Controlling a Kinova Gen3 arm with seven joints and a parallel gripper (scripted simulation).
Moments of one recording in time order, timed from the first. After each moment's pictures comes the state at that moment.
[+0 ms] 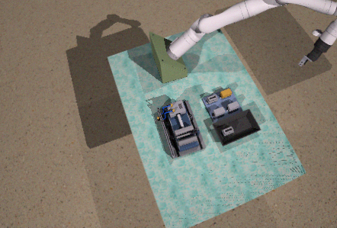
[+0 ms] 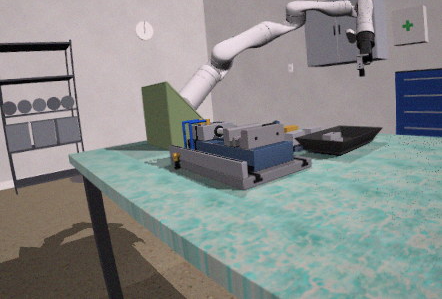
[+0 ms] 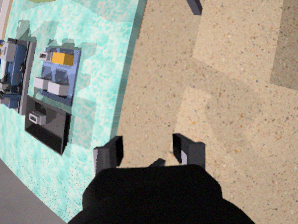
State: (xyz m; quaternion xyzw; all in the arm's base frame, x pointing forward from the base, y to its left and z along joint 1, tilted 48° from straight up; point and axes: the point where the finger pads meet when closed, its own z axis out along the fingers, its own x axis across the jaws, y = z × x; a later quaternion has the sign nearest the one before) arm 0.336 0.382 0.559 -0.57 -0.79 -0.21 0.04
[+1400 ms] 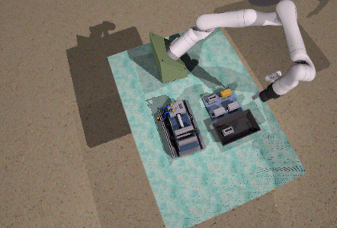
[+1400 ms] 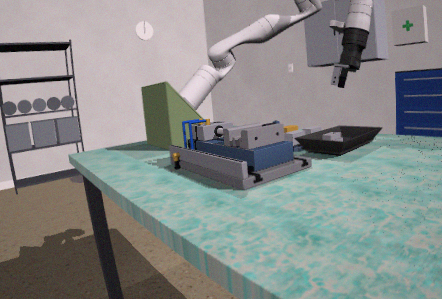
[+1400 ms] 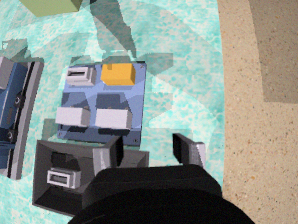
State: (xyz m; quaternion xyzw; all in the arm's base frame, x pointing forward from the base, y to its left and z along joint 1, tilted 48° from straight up) arm 0.432 0.208 0.291 -0.57 -0.76 -0.17 0.26
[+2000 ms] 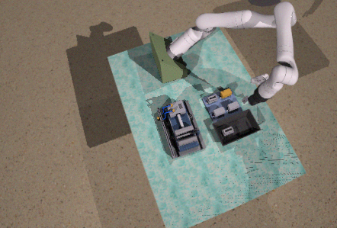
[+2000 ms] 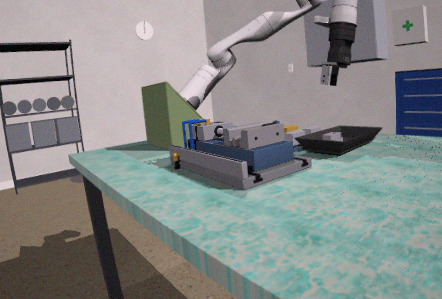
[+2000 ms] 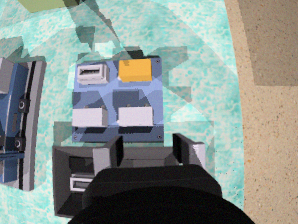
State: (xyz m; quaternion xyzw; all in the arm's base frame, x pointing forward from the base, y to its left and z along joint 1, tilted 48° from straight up) arm 0.439 0.163 0.251 -0.59 -0.72 -0.21 0.29
